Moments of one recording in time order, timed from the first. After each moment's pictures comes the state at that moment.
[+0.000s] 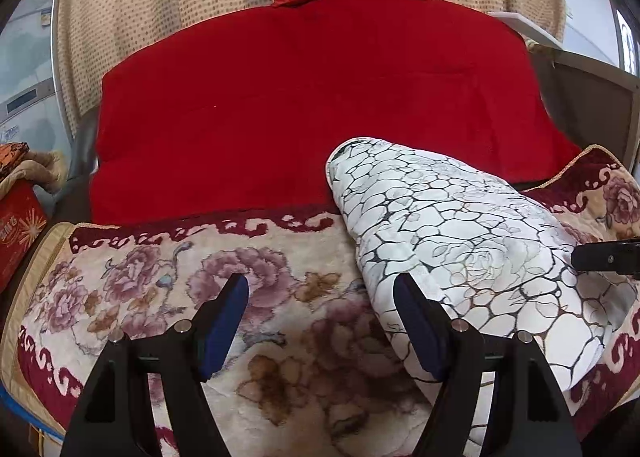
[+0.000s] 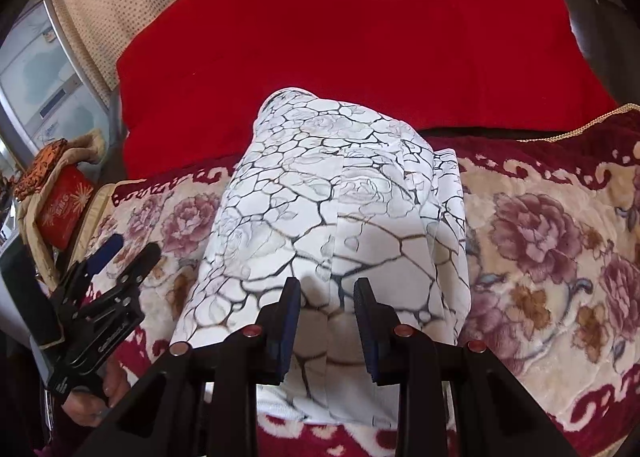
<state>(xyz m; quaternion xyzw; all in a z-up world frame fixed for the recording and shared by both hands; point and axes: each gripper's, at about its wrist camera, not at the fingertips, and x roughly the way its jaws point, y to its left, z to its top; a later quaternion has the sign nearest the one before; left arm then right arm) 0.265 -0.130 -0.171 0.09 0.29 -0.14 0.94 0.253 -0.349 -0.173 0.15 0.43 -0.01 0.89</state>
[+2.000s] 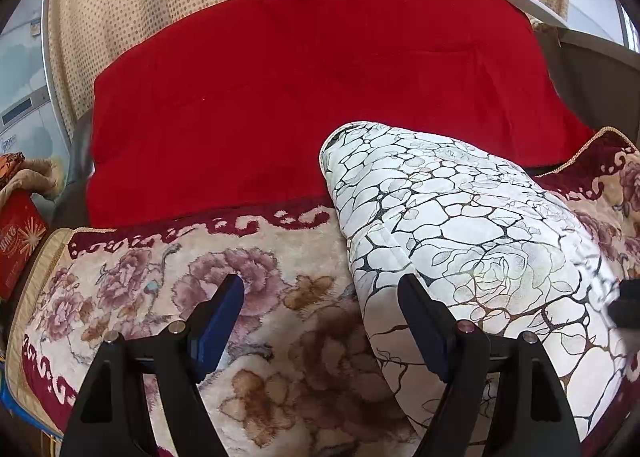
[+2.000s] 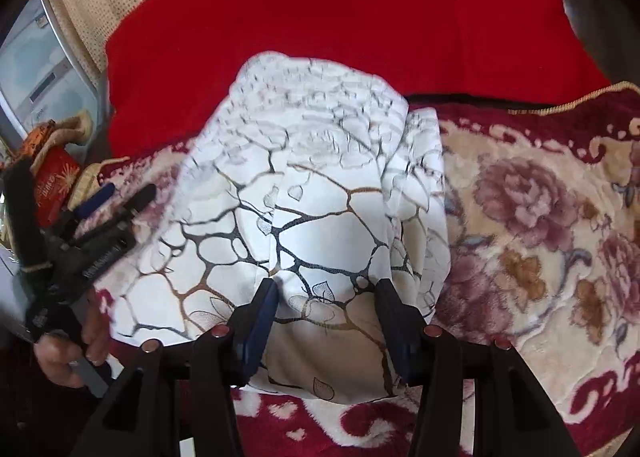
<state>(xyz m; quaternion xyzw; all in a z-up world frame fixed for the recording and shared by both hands) 0.288 -0.152 -0.185 0.12 0.30 -0.13 0.94 0.239 -0.373 -0.197 0.14 0.45 -0.01 0.88</state>
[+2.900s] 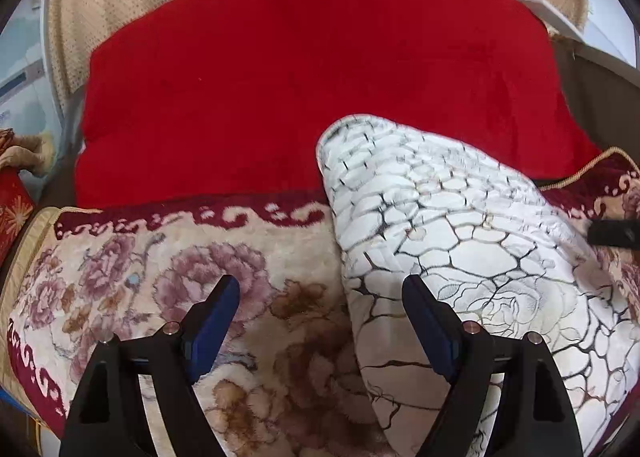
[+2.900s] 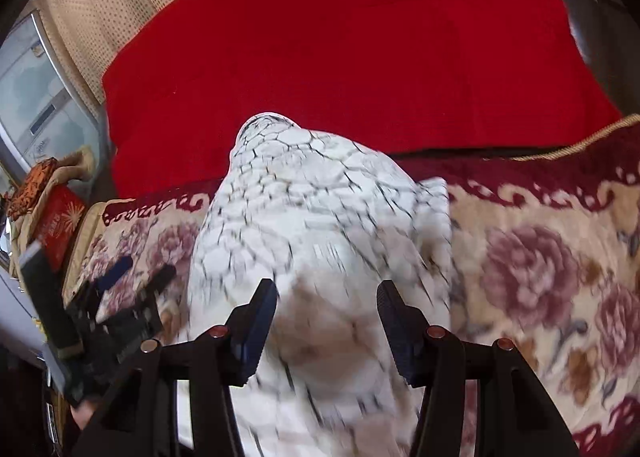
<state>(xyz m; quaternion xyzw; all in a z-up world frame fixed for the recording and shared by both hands) 0.320 -0.161 -0.190 0.09 0.35 -0.13 0.92 0.309 -0.390 -0.167 0.17 0.43 -0.01 0.89</state>
